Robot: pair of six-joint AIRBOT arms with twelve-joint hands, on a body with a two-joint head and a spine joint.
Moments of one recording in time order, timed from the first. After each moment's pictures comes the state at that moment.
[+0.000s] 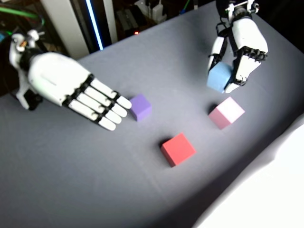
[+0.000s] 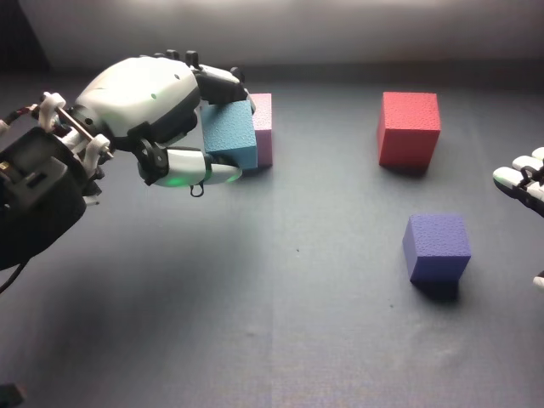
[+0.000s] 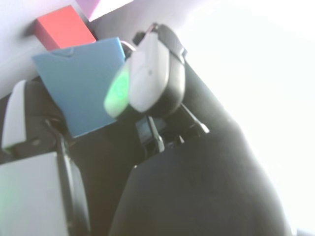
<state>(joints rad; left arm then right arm) 0.57 -1.20 1.37 -0.12 -0.75 0.75 -1.06 -0.80 0.80 0.39 1.02 -1.30</state>
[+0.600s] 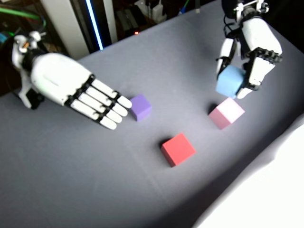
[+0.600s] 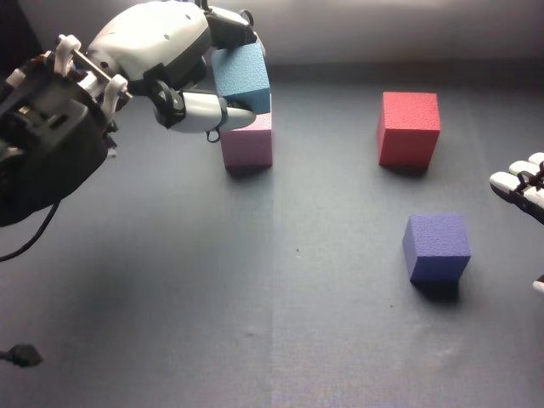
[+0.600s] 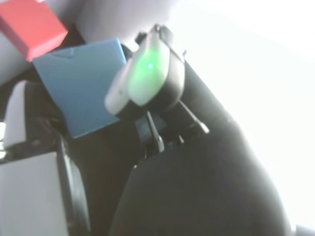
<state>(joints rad) 0.44 -1.26 1.48 -0.12 -0.68 0.77 -1.08 -0.82 0.80 0.39 1.02 -1.29</state>
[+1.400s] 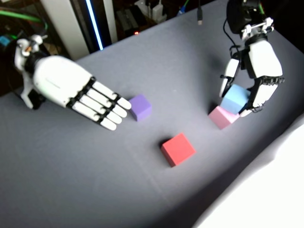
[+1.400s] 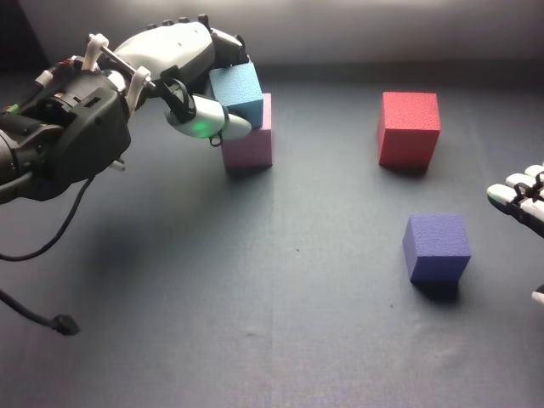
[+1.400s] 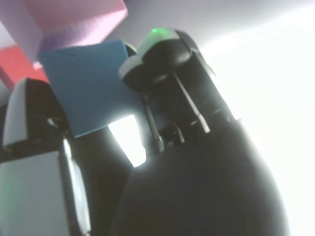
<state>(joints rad) 0.42 -1.39 1.66 -0.26 -0.48 0.78 -1.08 -0.83 0.81 0.39 1.01 -1.27</state>
